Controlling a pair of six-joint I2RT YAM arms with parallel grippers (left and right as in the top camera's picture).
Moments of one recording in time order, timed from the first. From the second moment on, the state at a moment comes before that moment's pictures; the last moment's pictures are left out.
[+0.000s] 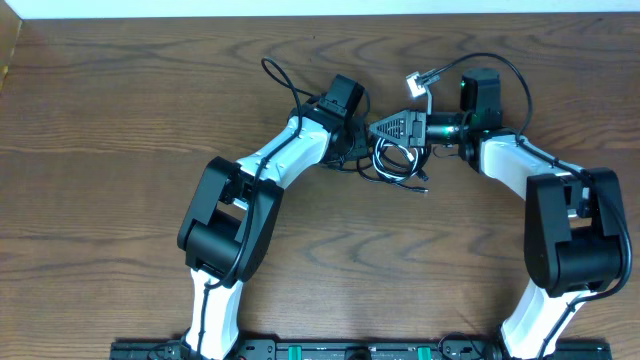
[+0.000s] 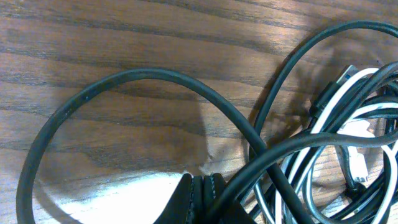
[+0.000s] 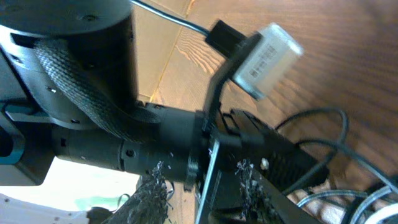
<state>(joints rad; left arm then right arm) -0.50 2.12 1.48 -0.54 0.18 -0.61 0.14 1.96 1.10 0.23 -1.23 0.44</state>
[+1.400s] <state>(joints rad) -0.41 2.03 1.48 -0.62 0.29 -0.51 -0.12 1.96 1.07 1.53 -1.53 1.56</state>
